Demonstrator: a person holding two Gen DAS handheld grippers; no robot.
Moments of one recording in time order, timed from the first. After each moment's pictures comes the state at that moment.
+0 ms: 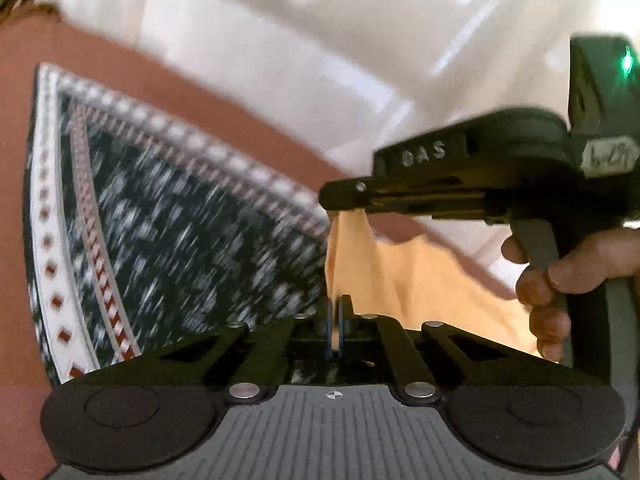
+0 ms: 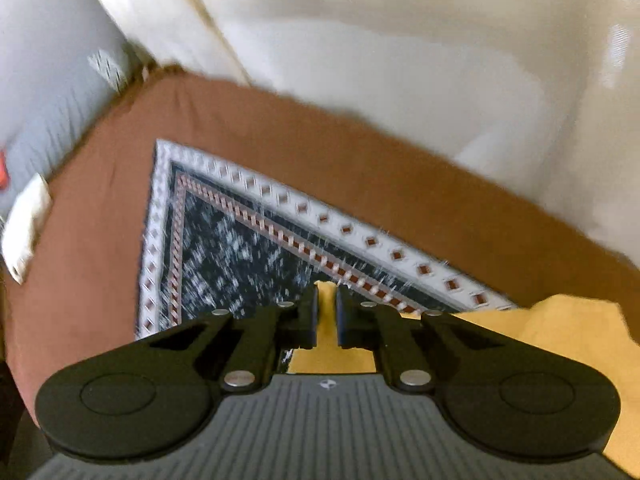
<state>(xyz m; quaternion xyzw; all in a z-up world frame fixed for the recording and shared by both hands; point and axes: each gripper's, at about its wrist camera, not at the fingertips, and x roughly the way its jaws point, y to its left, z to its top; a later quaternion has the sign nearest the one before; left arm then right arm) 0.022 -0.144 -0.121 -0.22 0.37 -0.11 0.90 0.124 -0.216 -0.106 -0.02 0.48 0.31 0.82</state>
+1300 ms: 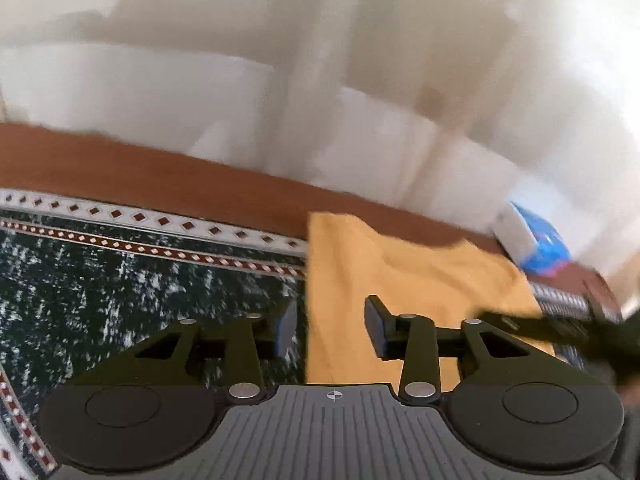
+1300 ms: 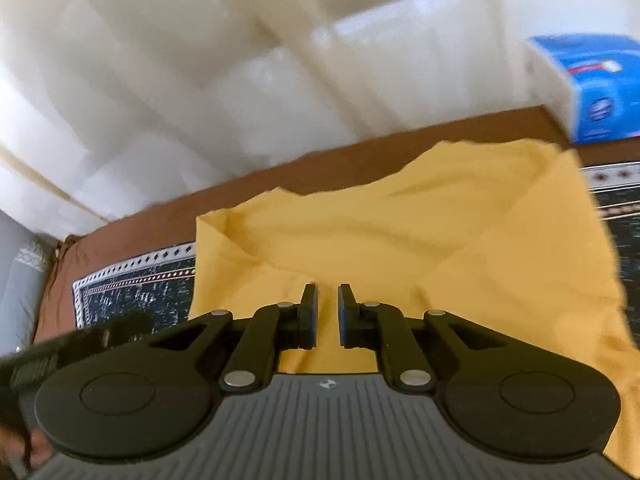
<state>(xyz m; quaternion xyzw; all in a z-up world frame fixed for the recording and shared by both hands) 0.084 -0.239 -0.121 -0.12 0.42 -0.19 0.88 0.037 -0.475 -0.147 0.20 0.43 0.10 0.87</state>
